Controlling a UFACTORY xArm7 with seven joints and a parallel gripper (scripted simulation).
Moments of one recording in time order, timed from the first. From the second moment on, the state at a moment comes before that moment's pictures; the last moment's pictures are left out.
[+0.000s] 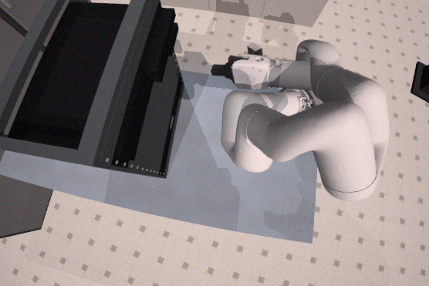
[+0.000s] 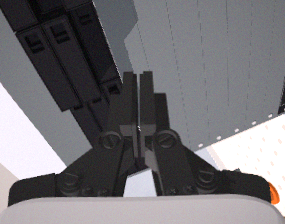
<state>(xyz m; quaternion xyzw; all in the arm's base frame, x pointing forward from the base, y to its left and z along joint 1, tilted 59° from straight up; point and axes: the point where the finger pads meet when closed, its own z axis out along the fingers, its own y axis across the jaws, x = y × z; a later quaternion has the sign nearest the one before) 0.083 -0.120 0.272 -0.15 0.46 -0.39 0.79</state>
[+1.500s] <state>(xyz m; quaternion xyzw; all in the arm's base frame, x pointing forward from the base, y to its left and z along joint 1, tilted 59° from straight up) 0.042 -0.133 0.330 -0.13 0.34 -0.51 0.78</state>
